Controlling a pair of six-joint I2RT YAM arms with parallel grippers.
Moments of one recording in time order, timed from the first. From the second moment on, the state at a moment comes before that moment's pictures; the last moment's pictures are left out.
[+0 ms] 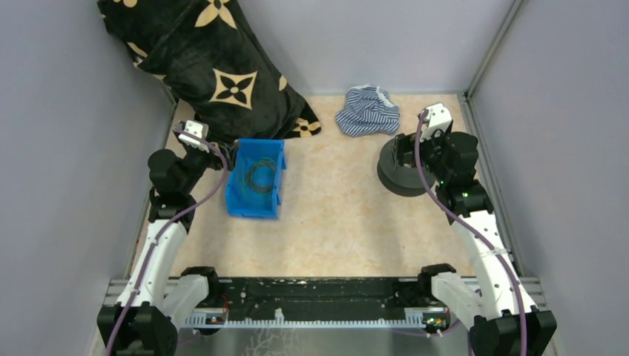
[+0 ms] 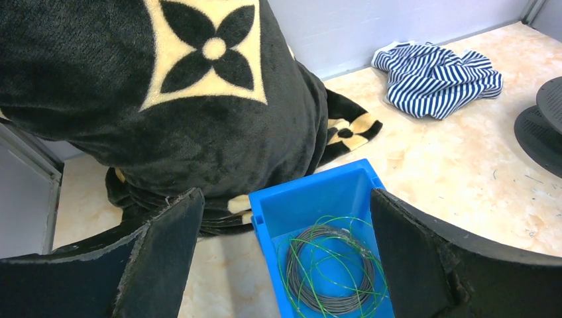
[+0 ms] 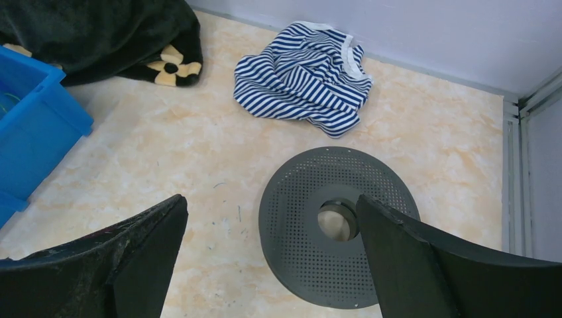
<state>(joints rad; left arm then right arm) 0.00 0.90 0.67 0.25 0.38 0.07 0.13 0.90 0.90 -0.22 -0.19 -0.10</state>
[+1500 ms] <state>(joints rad) 0.00 1.51 1.03 -0.03 0.31 0.10 0.13 0.90 0.87 -0.21 -0.19 -0.14</state>
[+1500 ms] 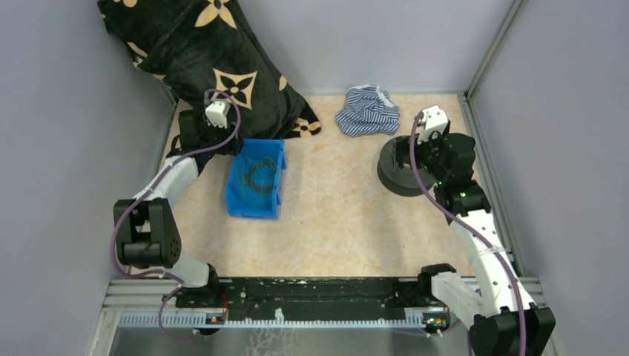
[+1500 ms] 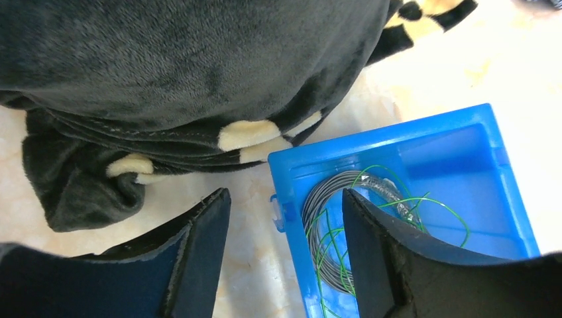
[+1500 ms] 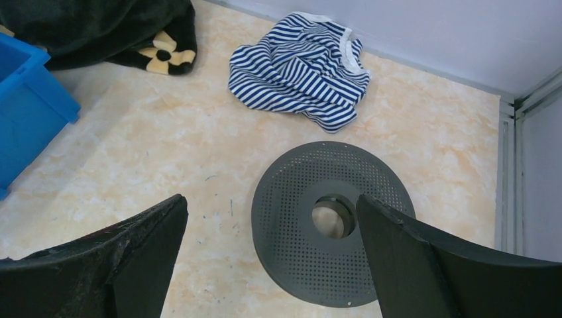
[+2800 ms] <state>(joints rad) -0.28 1.66 1.11 -0.11 0.06 -0.24 0.20 1.13 0.91 -0.21 -0.29 -0.17</state>
